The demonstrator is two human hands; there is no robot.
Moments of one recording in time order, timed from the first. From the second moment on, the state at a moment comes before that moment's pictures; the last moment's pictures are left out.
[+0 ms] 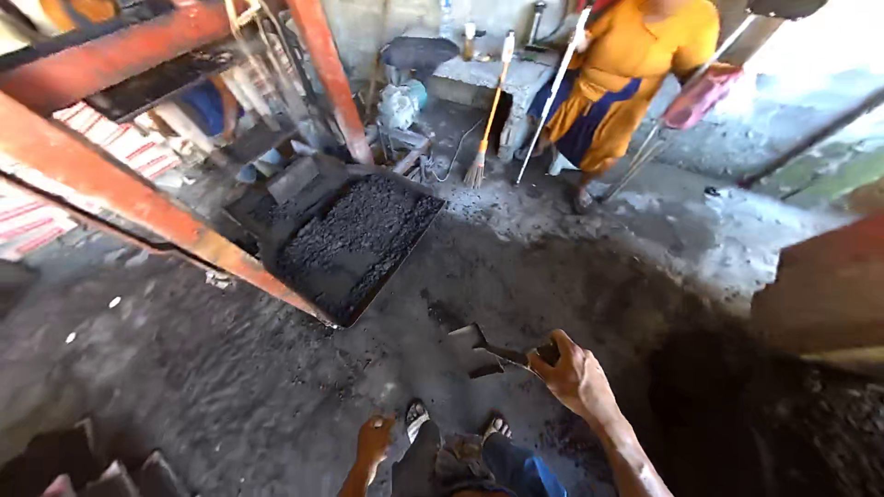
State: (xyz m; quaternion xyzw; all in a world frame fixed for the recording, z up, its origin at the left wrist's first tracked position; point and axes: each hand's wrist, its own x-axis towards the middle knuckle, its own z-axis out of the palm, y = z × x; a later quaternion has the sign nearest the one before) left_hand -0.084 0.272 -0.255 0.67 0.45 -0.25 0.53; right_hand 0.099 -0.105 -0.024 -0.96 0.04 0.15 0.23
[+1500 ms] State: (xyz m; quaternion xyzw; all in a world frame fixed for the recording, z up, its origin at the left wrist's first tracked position) left_hand -0.064 0.261 -0.273 0.66 0.47 -0.20 0.55; right_hand 0.151 -0.067 -0.032 -0.96 -0.09 0.15 0.20
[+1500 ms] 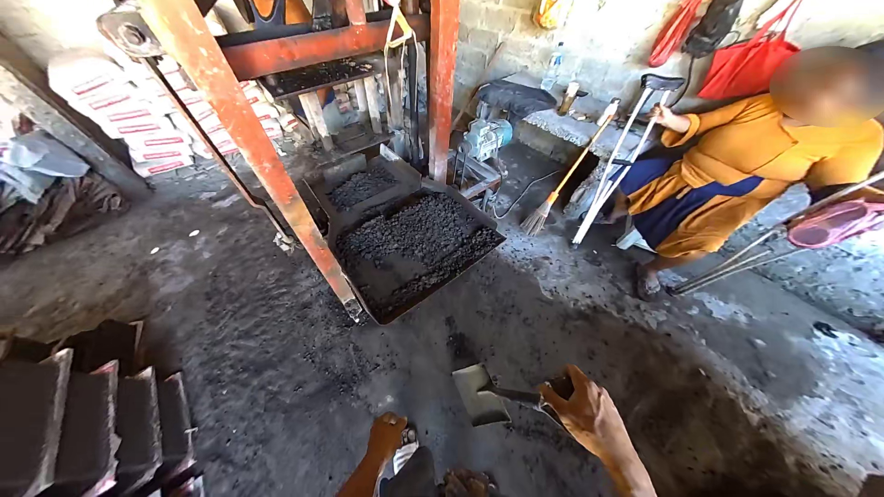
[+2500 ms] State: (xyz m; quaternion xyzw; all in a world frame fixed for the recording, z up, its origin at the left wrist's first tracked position) left_hand -0.078 0.282 -0.266 0.64 0.50 -0.18 0.56; right_hand 0.161 -0.004 -0.024 -0.94 -0.17 0.24 0.18
